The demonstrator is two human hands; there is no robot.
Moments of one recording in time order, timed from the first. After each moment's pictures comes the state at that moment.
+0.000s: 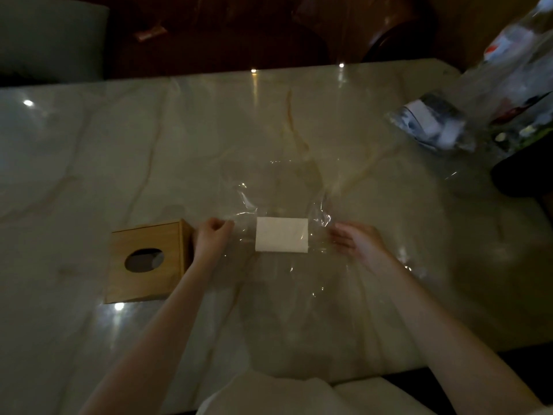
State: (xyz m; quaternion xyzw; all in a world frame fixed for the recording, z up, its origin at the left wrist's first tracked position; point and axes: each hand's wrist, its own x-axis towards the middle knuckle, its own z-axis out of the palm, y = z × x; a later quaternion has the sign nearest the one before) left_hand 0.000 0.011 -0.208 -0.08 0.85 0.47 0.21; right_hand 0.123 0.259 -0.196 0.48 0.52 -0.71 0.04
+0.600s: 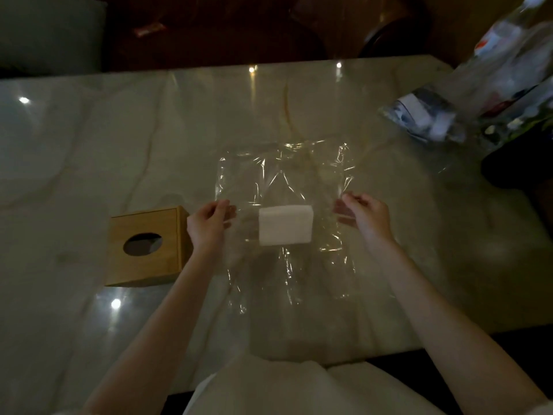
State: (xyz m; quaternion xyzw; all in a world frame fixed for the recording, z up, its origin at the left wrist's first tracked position) left_hand 0.016 0.019 -0.187 -0.17 0.73 0.65 0.13; right_hand 0.127 0.254 -0.156 0.41 0.58 -0.69 -0.13
